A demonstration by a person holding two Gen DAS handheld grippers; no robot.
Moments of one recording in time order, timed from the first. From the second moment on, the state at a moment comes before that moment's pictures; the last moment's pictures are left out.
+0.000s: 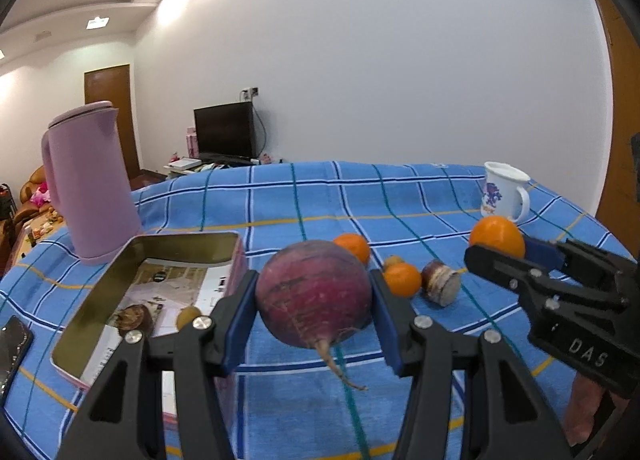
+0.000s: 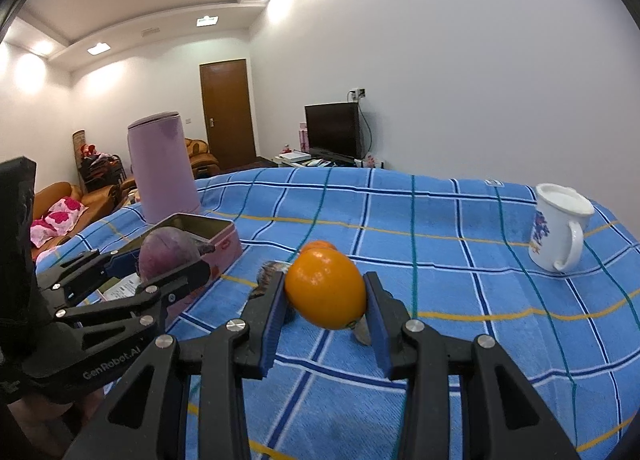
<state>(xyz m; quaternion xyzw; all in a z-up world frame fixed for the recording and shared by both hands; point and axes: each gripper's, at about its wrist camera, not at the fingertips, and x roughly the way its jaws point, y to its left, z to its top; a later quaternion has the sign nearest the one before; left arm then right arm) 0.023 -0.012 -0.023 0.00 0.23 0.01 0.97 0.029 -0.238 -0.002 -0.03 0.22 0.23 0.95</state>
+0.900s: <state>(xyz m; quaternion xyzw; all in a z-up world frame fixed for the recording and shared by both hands) 0.024 0.058 -0.019 -0.02 0.24 0.08 0.97 0.043 -0.148 0.026 -0.08 0.21 0.31 0.92</state>
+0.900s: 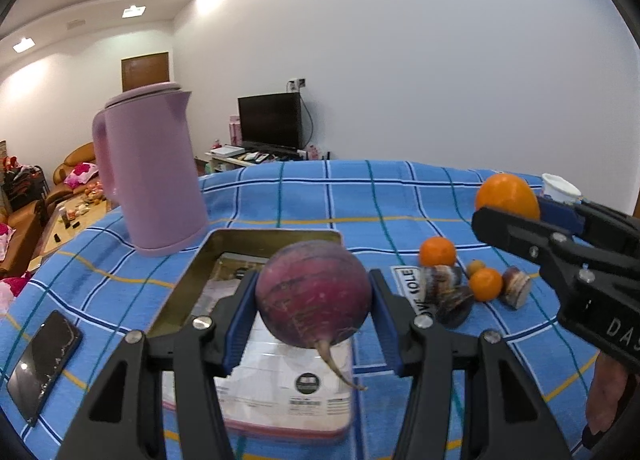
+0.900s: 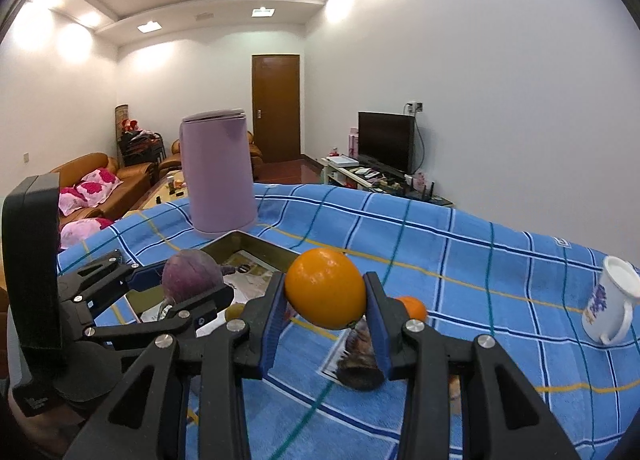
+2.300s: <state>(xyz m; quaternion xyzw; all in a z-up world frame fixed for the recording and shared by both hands) 0.033 0.139 -0.036 -0.02 0.29 0.15 0.94 0.057 -0.044 -0.009 -0.11 0.26 0.37 0.88</state>
